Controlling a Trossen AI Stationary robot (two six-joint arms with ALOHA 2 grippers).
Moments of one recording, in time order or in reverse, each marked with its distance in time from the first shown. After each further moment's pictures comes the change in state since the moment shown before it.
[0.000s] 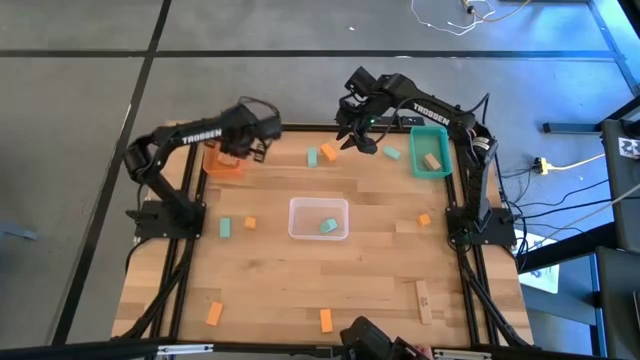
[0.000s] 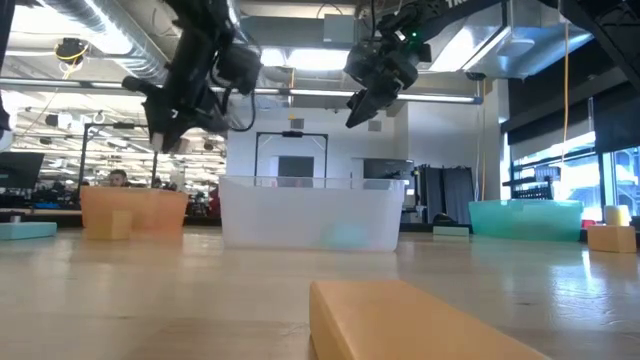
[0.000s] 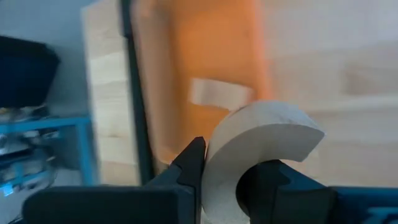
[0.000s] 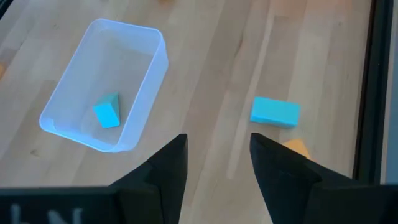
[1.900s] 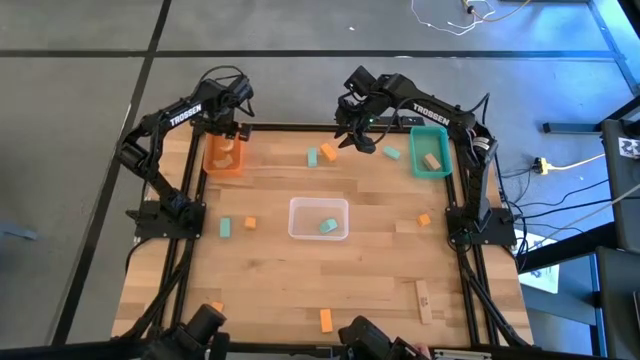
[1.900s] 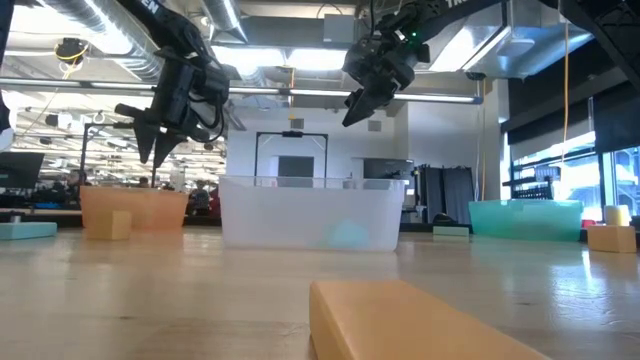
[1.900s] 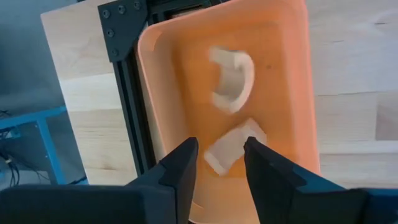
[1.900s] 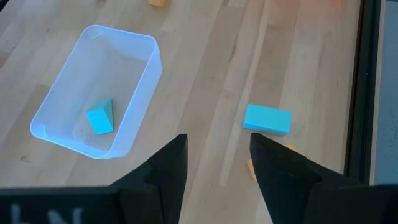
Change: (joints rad) left arm 0.397 -0.001 0.000 0.227 0.194 0.458; right arm 0.000 0.000 0.000 0.038 0.001 0.008
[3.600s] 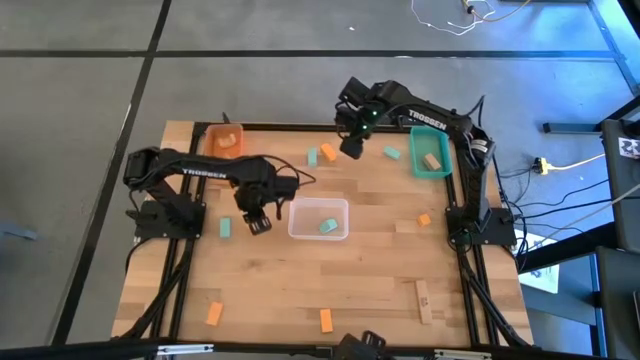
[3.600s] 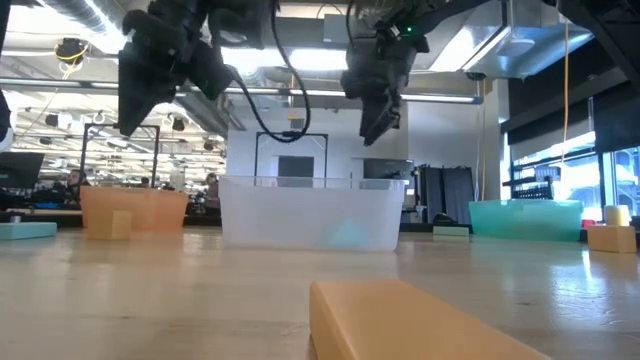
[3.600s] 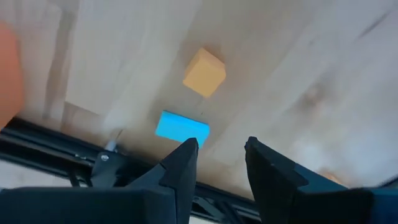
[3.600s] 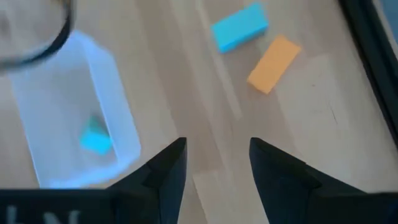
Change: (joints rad) left arm -0.951 0.000 0.000 -0.237 0.406 -0.044; right arm 0.068 0.005 -0.005 -0.098 0.305 0.672
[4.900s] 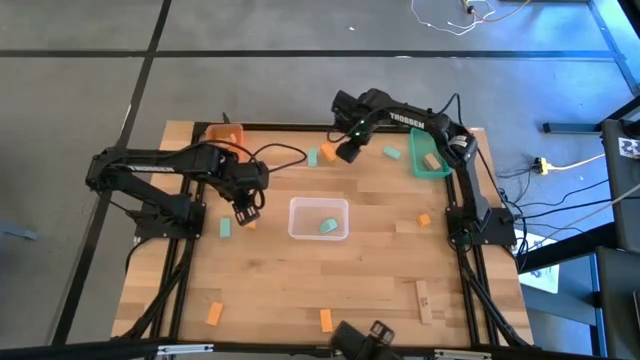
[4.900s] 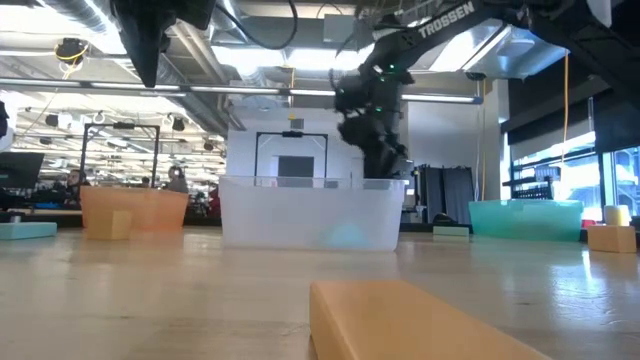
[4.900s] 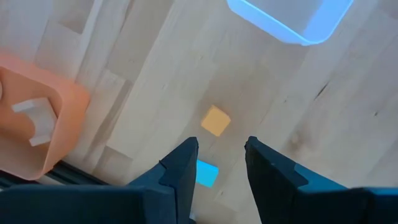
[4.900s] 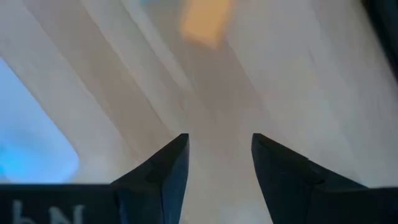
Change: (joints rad) left arm -0.039 -0.325 0.000 0.101 -0.180 -0.027; right arm -0.024 0.160 -0.002 -0.068 0.173 0.118
